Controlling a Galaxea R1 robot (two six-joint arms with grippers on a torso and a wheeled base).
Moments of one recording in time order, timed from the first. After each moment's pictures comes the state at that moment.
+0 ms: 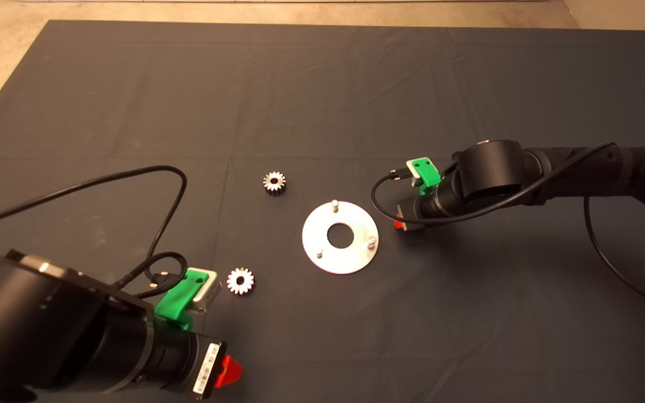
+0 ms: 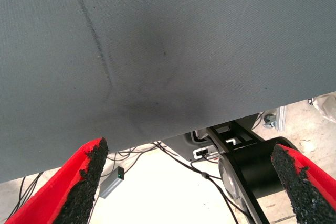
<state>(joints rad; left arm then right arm) -0.25 2.25 -0.33 0.44 1.53 -1.69 0.21 2.55 -1.01 -0.68 -1.53 1.38</state>
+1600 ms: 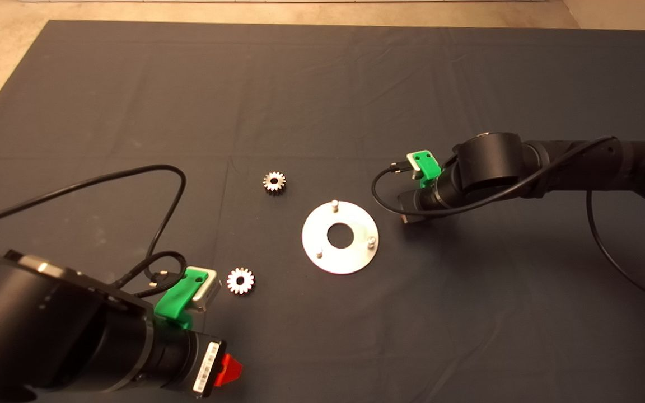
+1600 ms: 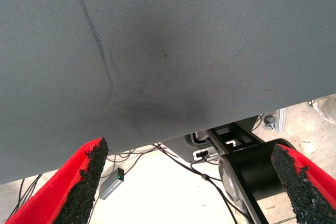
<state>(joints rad) -0.25 2.25 -0.33 0.45 1.53 -1.69 0.22 2.55 -1.04 -0.69 -1.52 1.36</state>
